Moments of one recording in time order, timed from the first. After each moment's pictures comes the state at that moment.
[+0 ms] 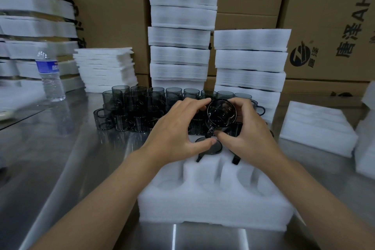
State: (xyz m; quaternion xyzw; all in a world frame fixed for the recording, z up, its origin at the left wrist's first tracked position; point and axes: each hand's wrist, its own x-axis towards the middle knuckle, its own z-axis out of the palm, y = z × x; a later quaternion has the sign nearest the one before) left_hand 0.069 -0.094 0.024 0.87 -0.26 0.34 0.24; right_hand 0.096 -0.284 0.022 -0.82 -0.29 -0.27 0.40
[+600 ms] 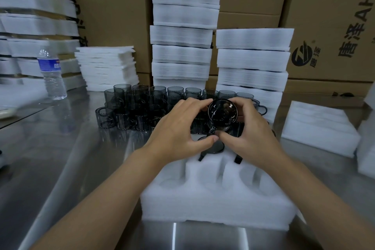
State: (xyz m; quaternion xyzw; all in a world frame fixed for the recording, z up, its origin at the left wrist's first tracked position) left_hand 0.071 -0.094 0.023 0.87 -0.26 0.34 0.23; right_hand 0.096 -0.284 0.021 -0.83 -0.30 -0.27 0.39
